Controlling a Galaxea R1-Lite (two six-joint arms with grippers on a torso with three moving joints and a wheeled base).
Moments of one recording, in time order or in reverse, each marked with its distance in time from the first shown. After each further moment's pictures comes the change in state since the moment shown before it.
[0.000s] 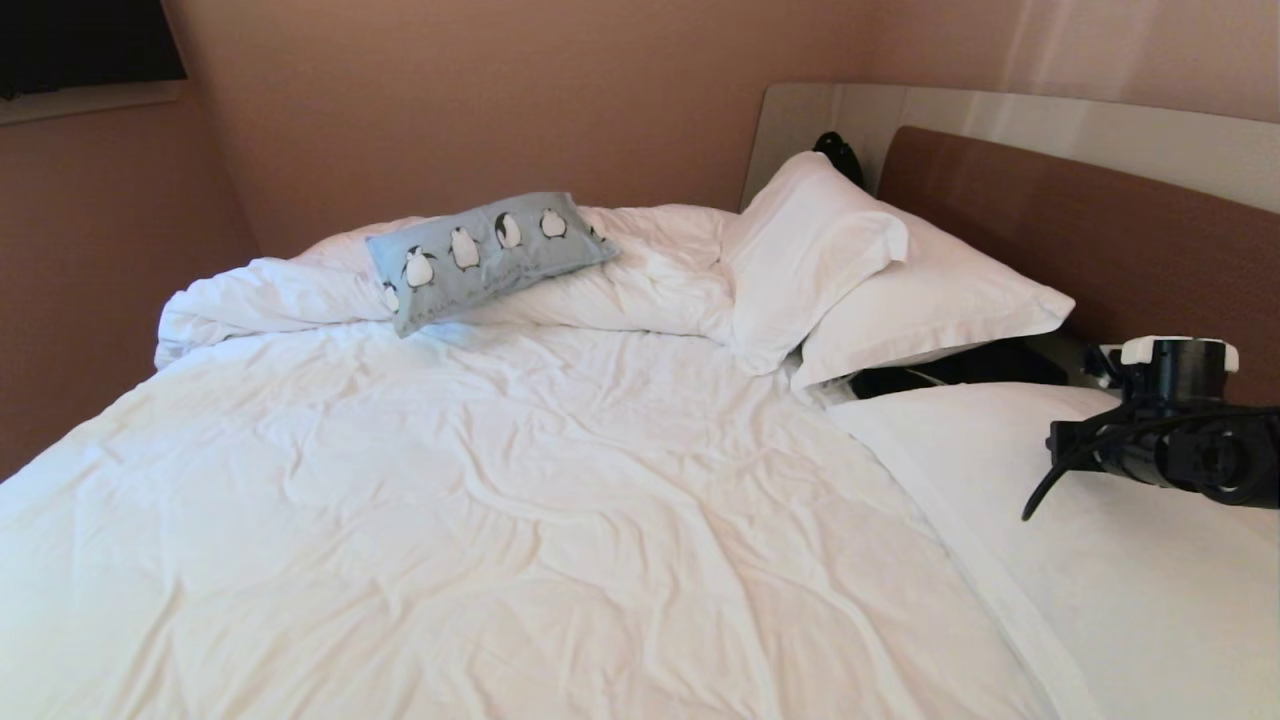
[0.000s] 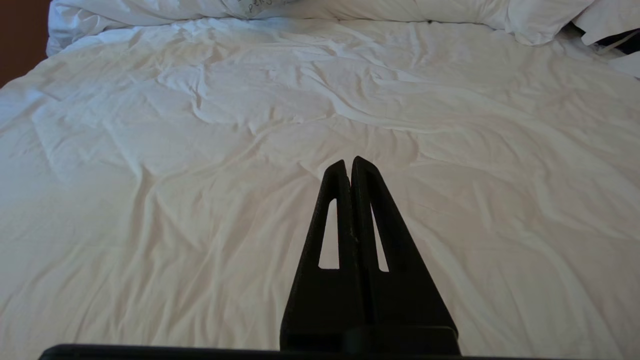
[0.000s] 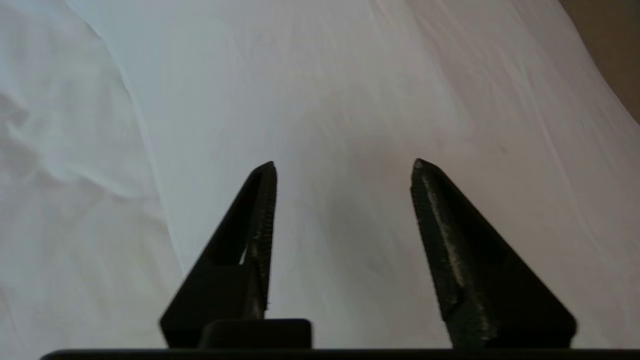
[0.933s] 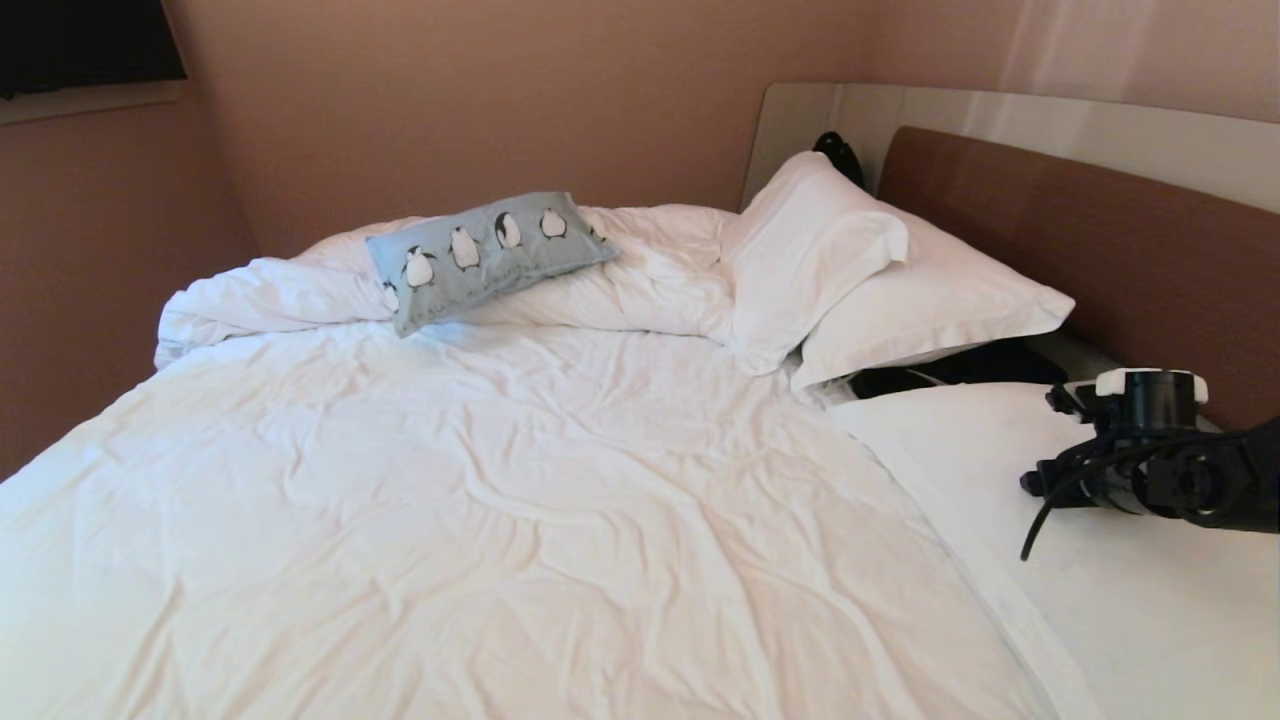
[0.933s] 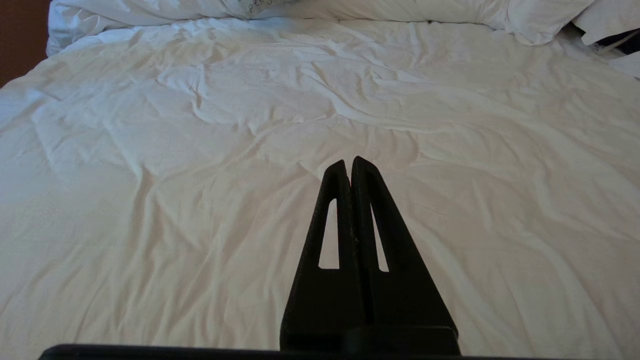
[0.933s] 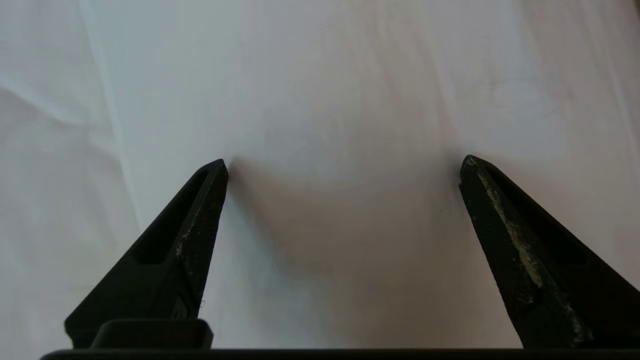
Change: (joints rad) left arm 0.000 0.000 0.000 0.000 0.000 0.000; right arm 0.015 0.056 0.052 -0.002 -0.045 -0.120
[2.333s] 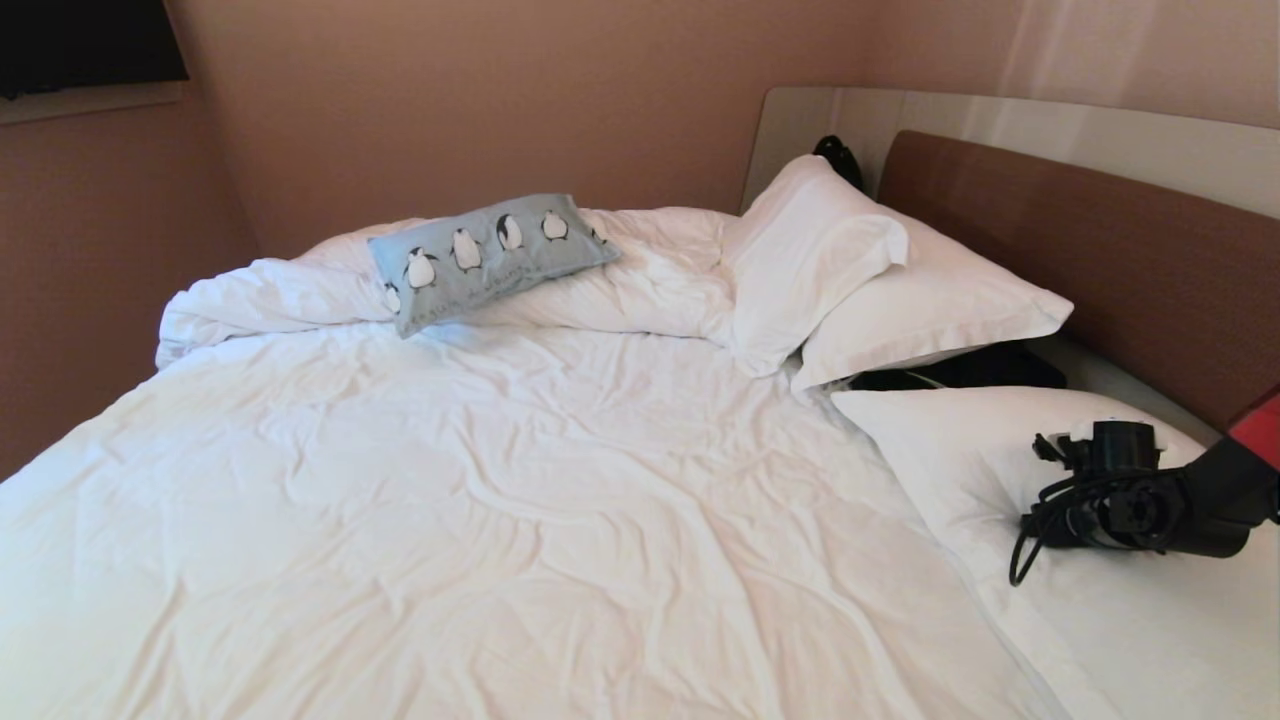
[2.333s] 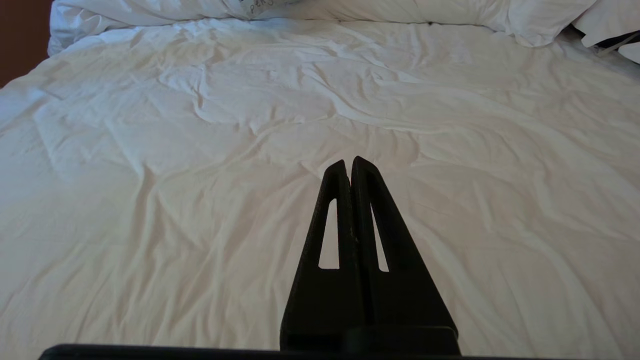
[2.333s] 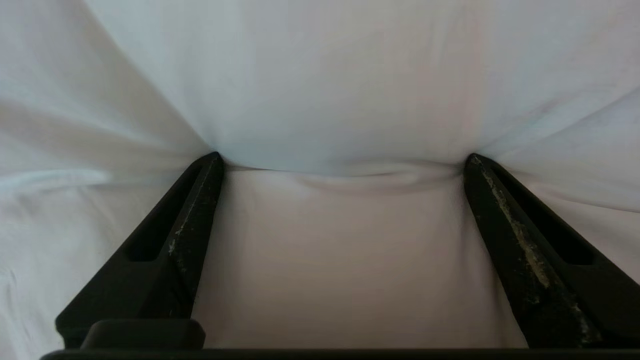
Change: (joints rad) left arm 0.000 0.000 0.000 -0.001 0.000 0.000; right arm -0.094 0.292 -0.132 0.004 -0.038 -0.047
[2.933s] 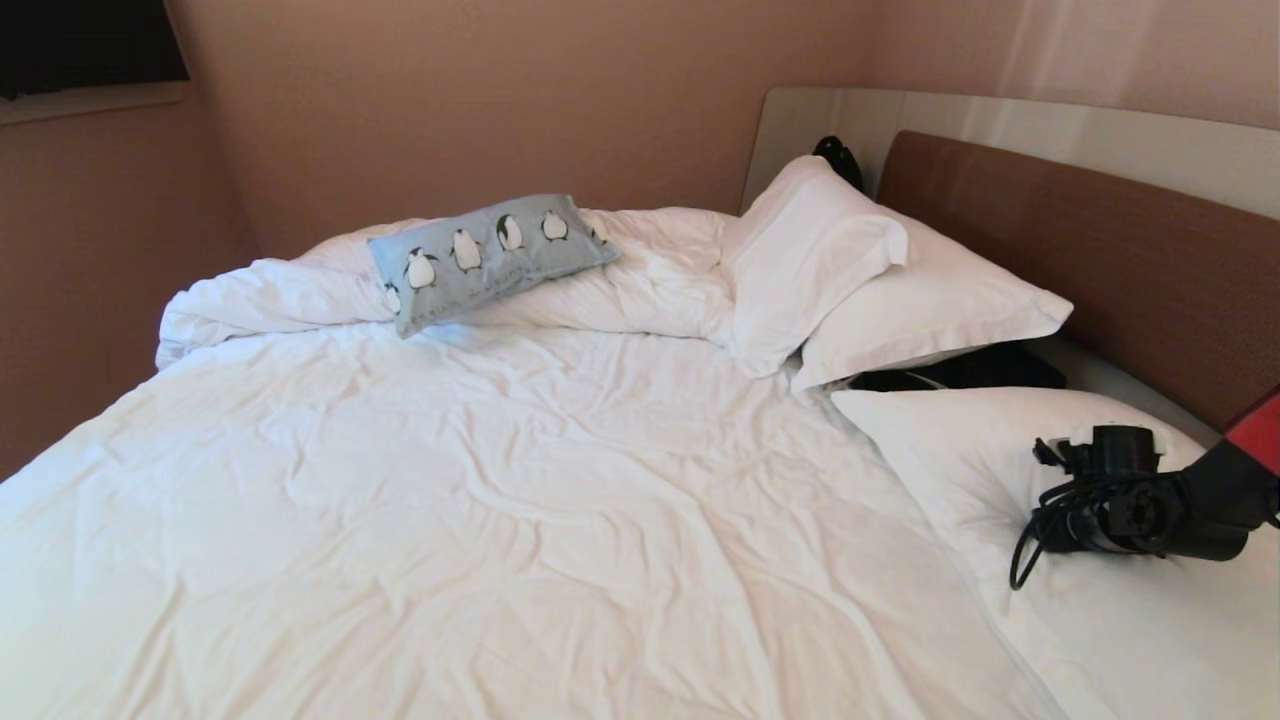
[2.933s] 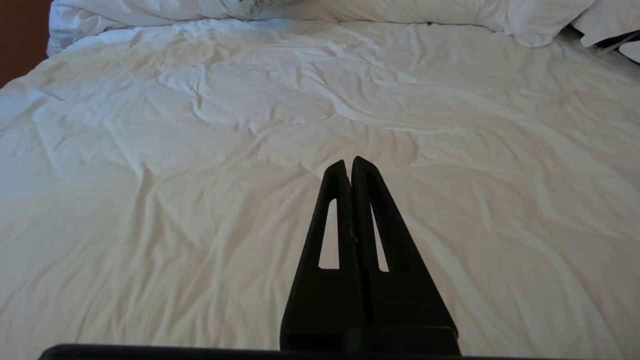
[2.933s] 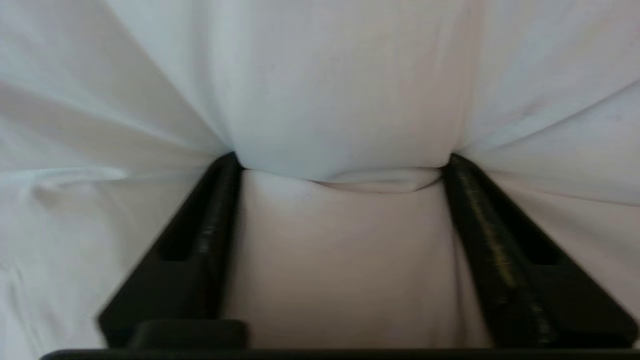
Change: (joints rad) left arm -0.001 0.000 0.000 0.001 -0.001 0.000; right arm -0.006 0.016 0.000 0.003 -0.001 -0.003
